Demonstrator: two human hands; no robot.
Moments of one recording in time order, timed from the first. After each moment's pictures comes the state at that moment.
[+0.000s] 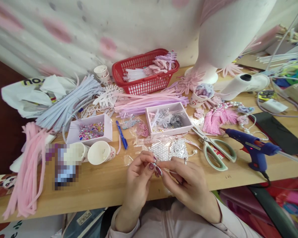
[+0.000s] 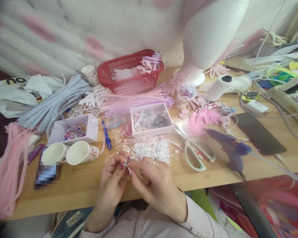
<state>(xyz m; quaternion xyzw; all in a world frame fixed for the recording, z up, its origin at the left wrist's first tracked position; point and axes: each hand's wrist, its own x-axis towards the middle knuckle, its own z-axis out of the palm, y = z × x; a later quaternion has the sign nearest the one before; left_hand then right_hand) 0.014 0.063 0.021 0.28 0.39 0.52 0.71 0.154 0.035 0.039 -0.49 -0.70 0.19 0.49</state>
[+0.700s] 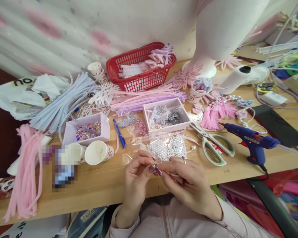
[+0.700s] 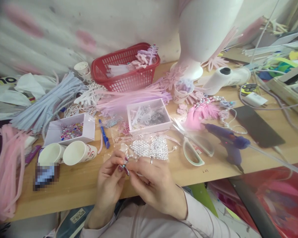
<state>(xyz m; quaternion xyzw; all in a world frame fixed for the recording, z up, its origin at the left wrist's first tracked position) 0.009 0.060 0.013 0.36 0.37 0.53 0.67 0.155 0.031 0.041 -0.46 -0.68 0.25 0.51</state>
